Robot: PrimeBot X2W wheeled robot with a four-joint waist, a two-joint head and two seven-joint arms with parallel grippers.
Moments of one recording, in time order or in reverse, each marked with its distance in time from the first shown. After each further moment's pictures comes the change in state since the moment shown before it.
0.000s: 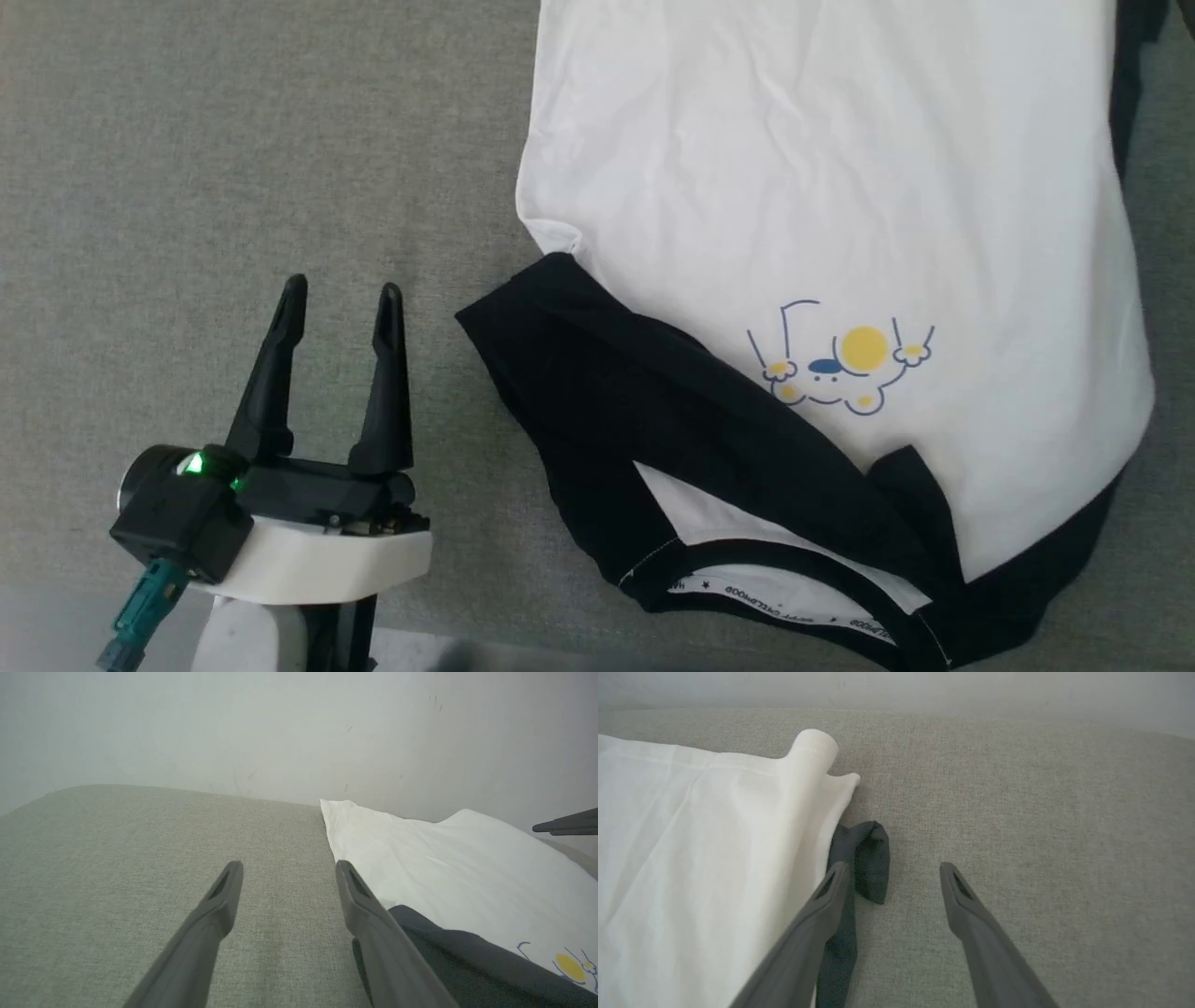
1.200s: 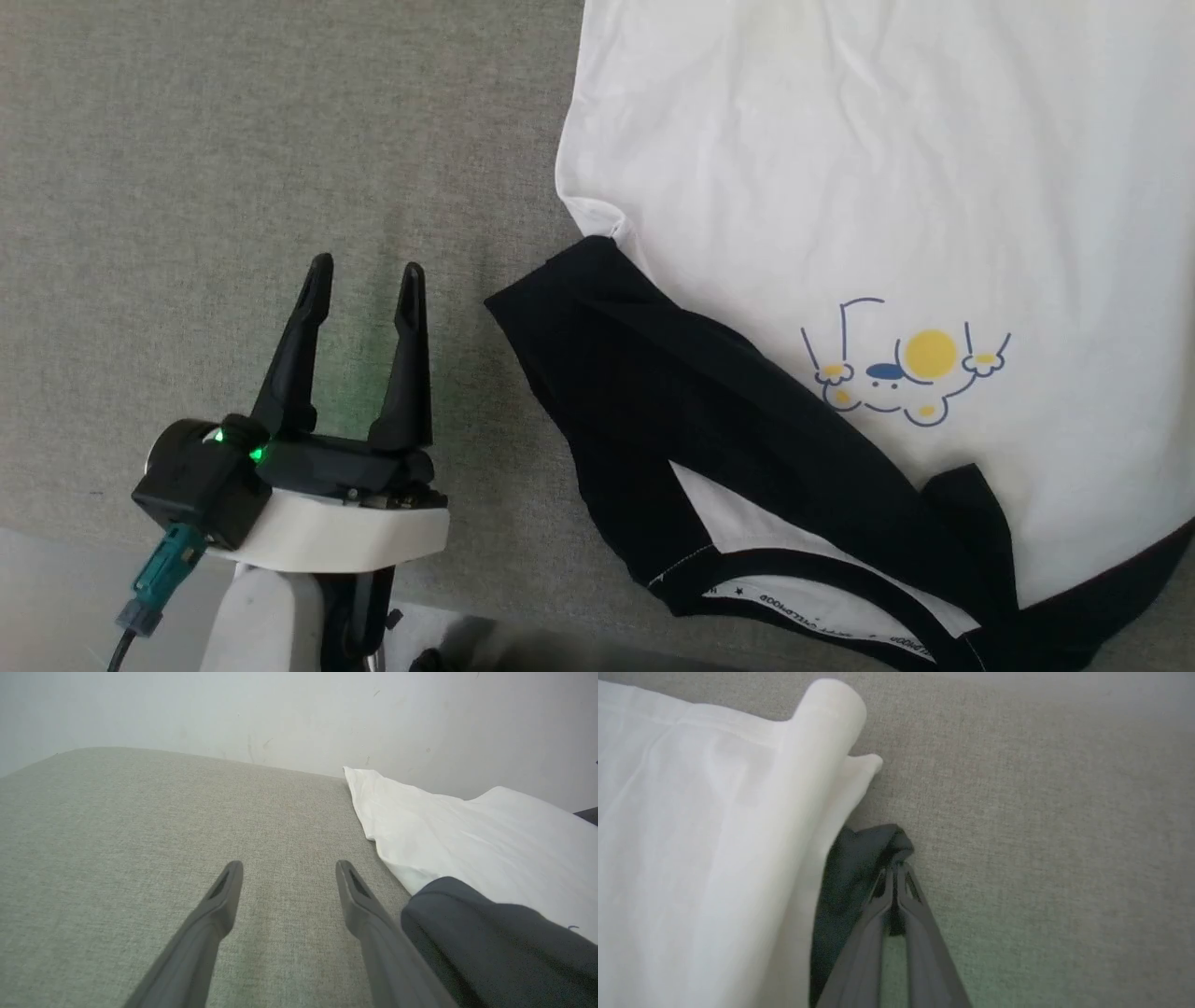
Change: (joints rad) left arm -0.057 -0.008 -0.024 0.060 -0.027 -0.009 0.000; right arm -0.047 -0.069 0.077 -0.001 -0.008 0.000 0.045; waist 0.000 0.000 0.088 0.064
